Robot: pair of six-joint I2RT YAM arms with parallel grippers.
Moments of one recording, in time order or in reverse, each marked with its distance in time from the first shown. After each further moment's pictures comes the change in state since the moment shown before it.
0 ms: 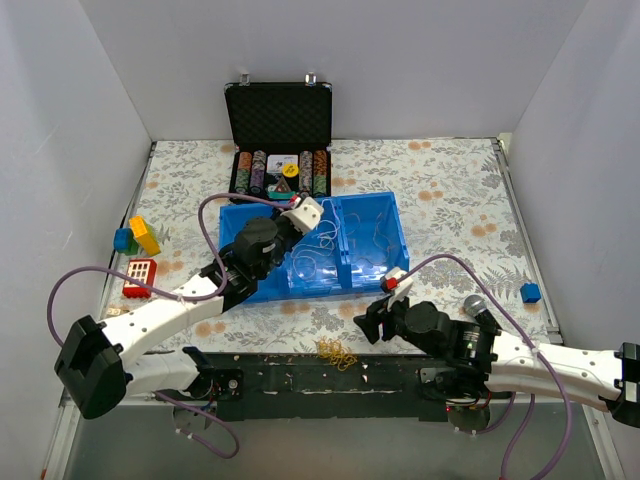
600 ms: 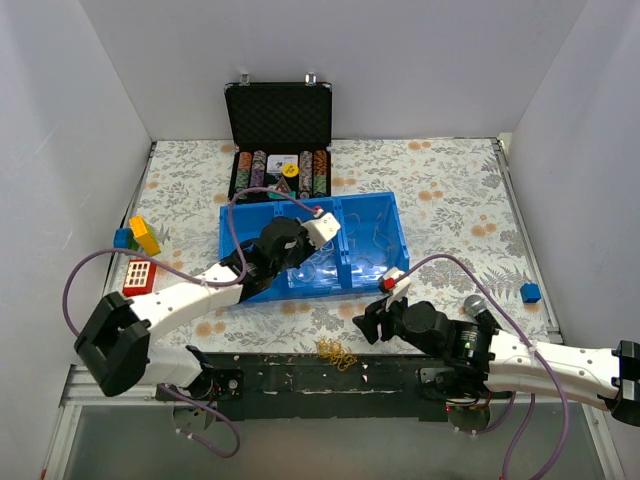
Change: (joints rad) left arm 0.001 0.101 0.012 -0.180 0.142 -0.053; right arm 0.000 0.031 0.000 0.019 -0.007 0.000
